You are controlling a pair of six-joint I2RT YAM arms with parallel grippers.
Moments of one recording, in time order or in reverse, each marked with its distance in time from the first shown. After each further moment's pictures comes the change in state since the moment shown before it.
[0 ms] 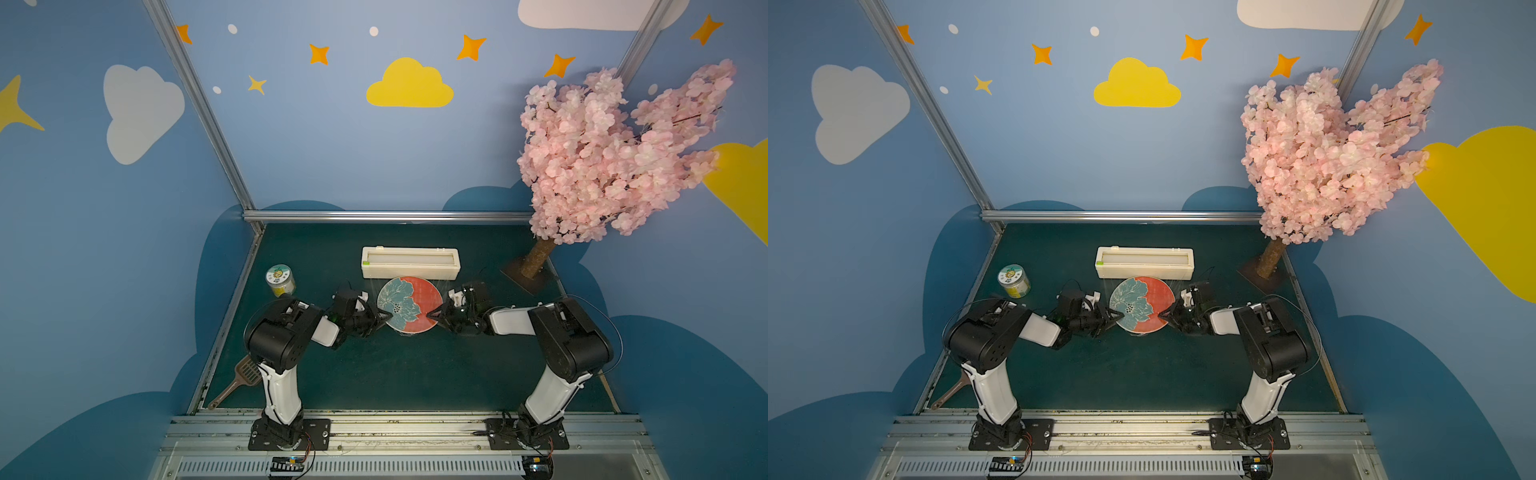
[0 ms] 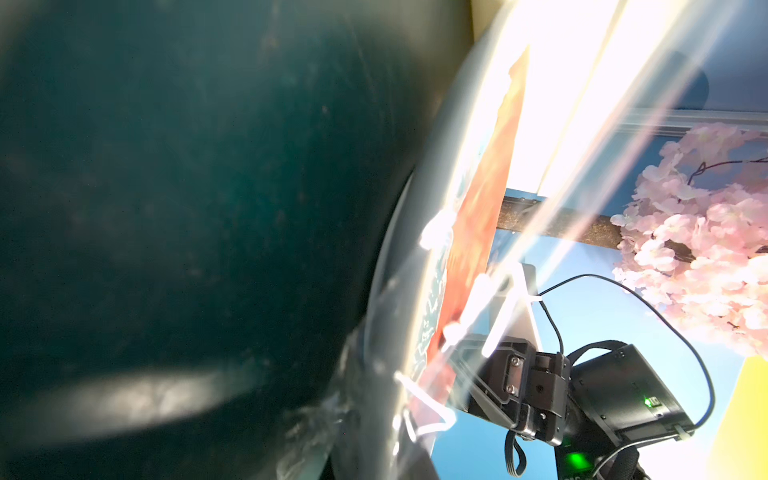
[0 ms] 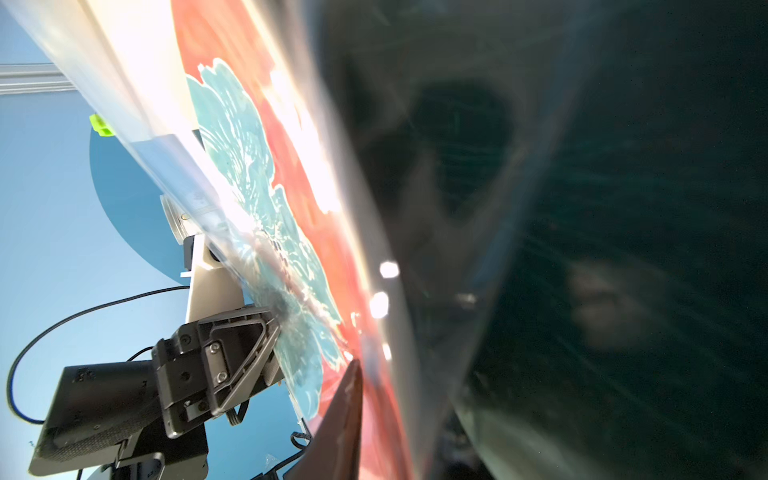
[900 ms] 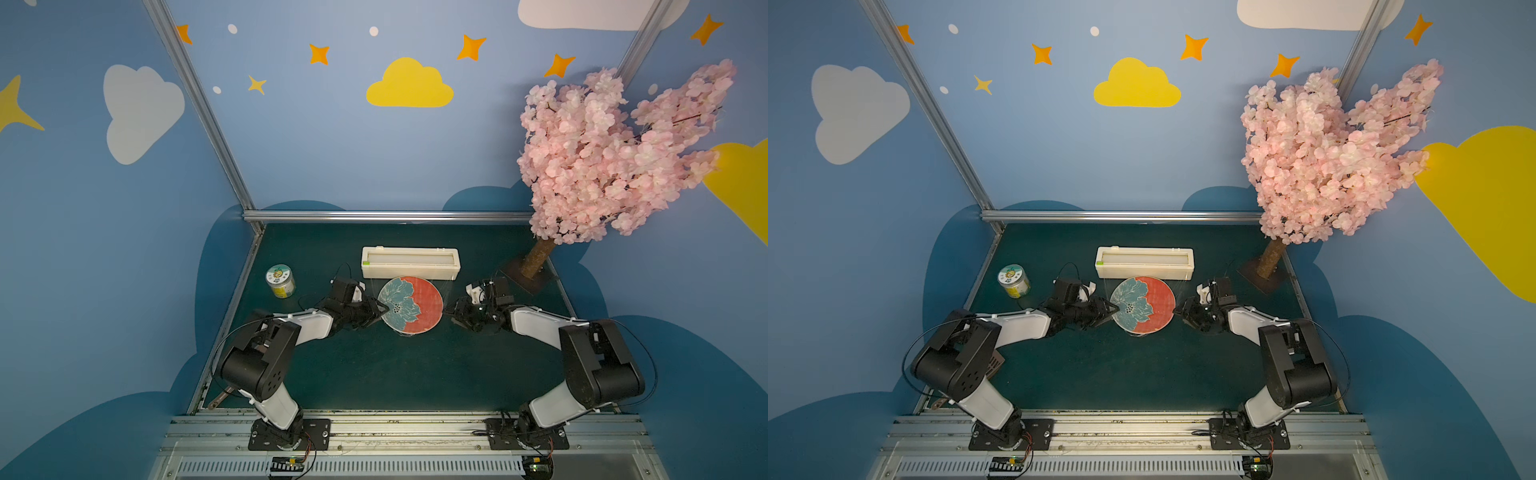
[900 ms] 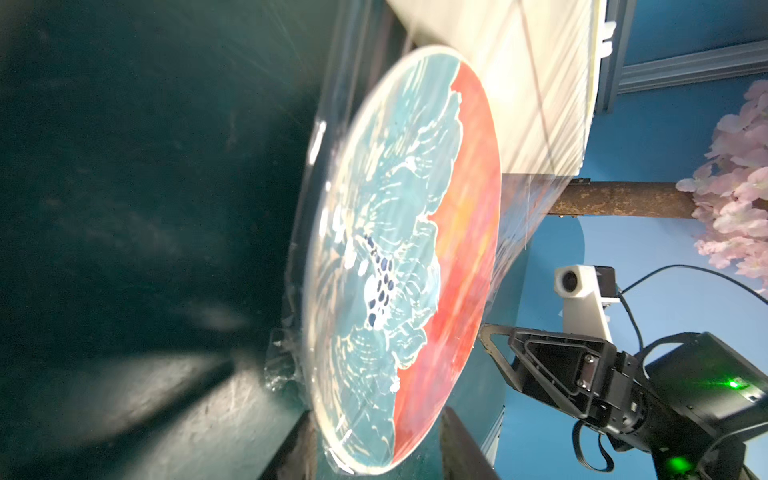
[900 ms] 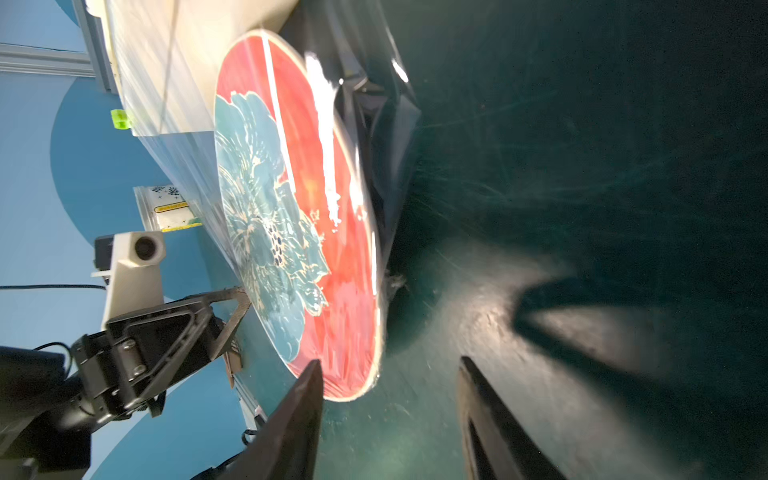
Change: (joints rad) left arm 0.025 -0.211 0.123 -0.531 -0.084 0.300; right arm -0.130 -0.183 0.020 -0.307 0.021 -0.258
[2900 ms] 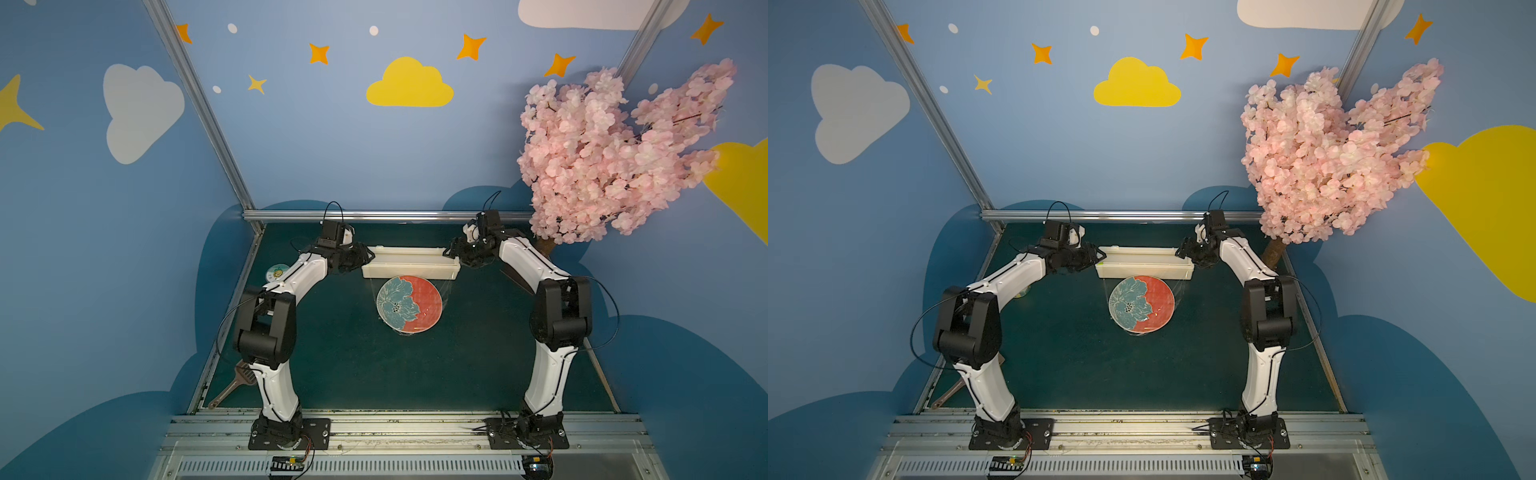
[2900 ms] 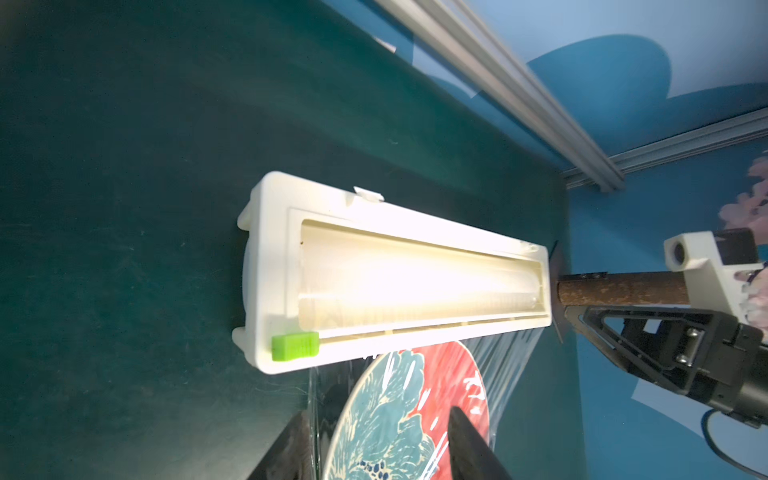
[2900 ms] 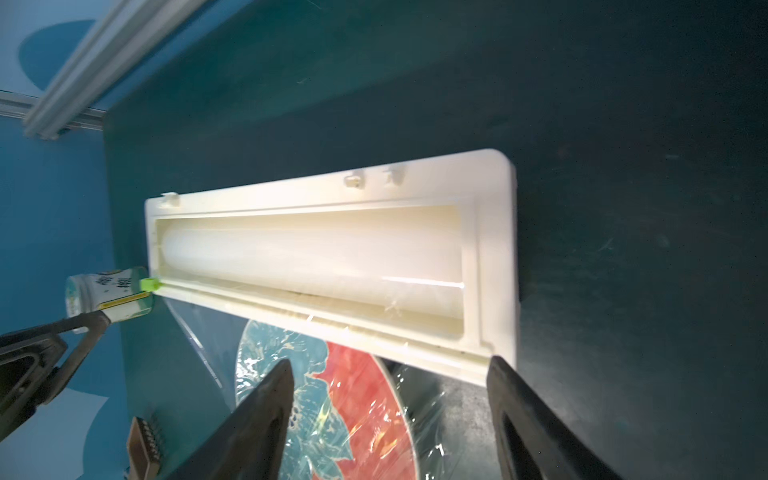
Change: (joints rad) left arm 0.173 0.235 0.732 -0.542 -0.121 0.395; right arm -0.048 0.470 1.006 -0.621 0.225 -0.332
